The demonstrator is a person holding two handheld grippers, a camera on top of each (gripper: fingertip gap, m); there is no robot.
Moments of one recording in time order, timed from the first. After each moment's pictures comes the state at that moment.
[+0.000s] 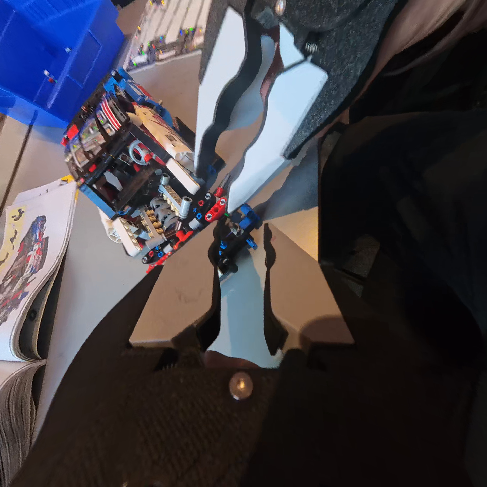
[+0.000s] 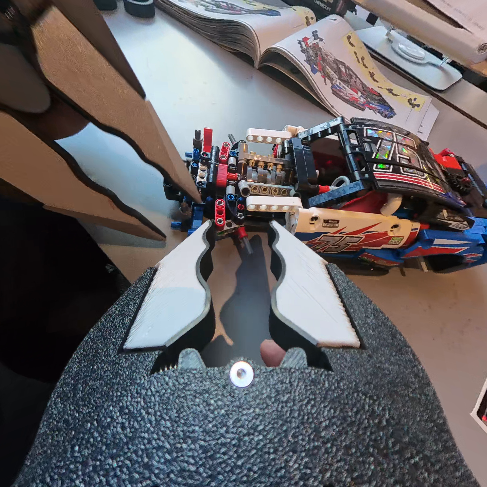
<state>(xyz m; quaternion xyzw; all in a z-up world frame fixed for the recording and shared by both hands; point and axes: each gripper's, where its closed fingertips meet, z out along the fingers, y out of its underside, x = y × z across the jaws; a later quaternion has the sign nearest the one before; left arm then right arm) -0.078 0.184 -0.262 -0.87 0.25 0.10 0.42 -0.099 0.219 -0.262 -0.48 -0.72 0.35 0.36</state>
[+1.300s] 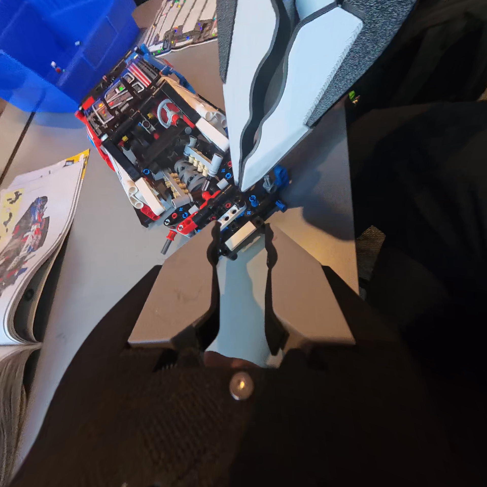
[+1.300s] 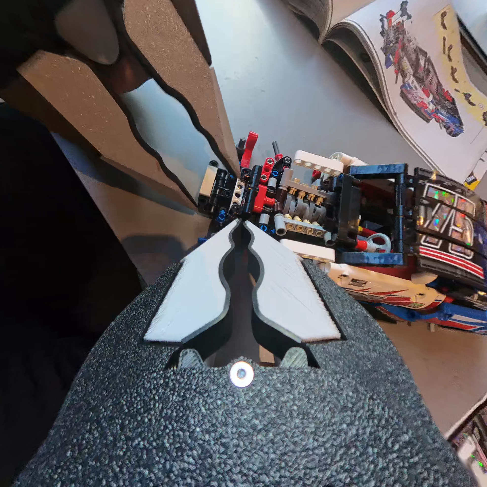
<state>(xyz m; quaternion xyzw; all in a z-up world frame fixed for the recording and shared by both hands) -0.115 0.165 -0.263 -0.86 0.24 0.07 0.45 -0.112 0.186 -0.262 -0.43 -0.81 0.29 0.29</state>
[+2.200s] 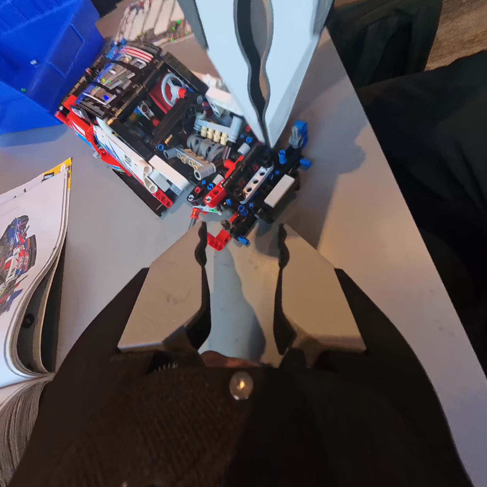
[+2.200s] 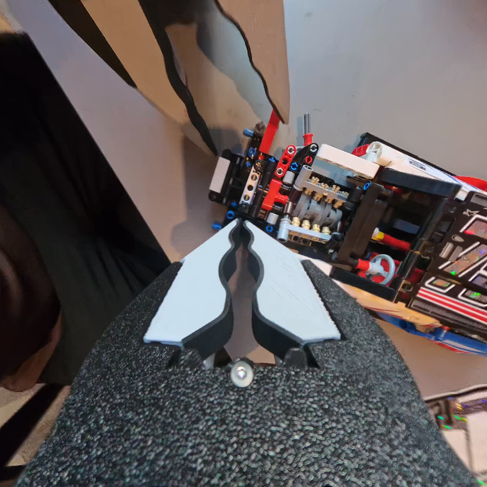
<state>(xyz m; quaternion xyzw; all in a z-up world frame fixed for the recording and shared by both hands) -0.154 0.158 -0.271 -0.84 0.33 0.00 0.44 -0.108 0.183 -0.263 -0.45 -0.87 0.17 0.08</state>
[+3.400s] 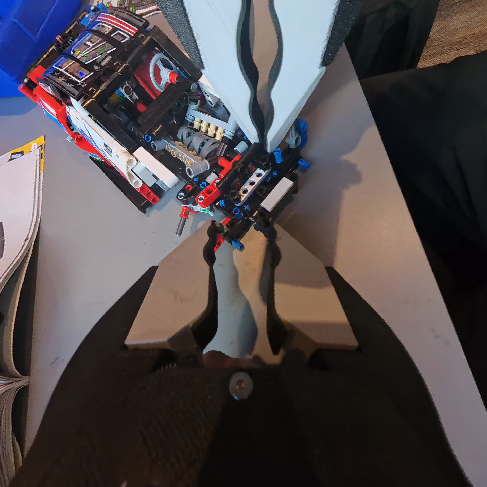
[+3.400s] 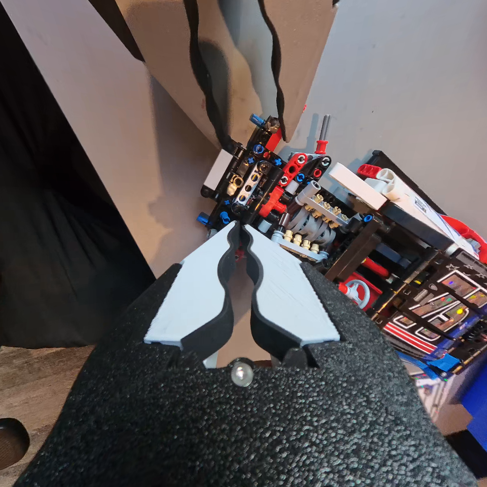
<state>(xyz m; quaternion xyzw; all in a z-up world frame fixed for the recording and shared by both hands) -0.154 0.160 -0.279 -0.86 0.31 -0.02 0.42 -0.116 0.186 -0.274 -0.36 -0.93 0.08 0.08</state>
